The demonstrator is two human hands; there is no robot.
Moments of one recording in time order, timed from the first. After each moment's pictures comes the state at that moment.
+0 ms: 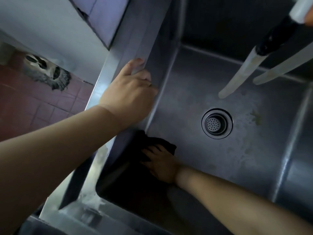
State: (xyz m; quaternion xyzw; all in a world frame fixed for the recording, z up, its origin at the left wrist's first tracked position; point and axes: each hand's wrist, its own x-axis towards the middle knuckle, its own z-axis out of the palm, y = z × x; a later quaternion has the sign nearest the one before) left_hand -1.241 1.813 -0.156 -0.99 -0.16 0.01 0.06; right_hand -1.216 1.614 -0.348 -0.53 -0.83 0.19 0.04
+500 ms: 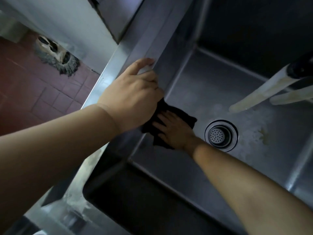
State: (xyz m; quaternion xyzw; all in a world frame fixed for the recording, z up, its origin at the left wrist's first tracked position) left_hand -1.239 1.814 -0.159 -0.98 -0.18 0.03 0.06; right_hand -1.121 1.696 -0.380 -0.54 -0.82 0.16 0.12
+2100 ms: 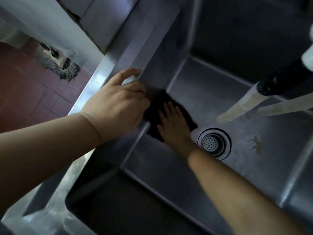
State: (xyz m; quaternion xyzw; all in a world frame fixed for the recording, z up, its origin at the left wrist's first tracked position) left_hand -1.238 1.818 -0.158 -0.98 -0.17 0.02 0.05; right_hand -1.102 1.714 -0.380 -0.69 -0.71 0.15 0.06
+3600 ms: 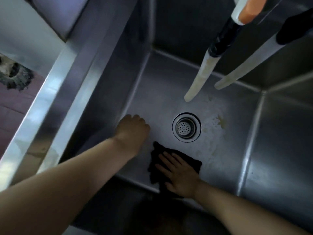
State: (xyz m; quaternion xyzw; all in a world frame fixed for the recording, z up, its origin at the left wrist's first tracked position) left_hand -1.202 1.728 -0.240 -0.92 -0.19 0.34 -0.02; right_hand -1.105 1.505 -0.352 -0.61 -0.77 0.19 -0.09
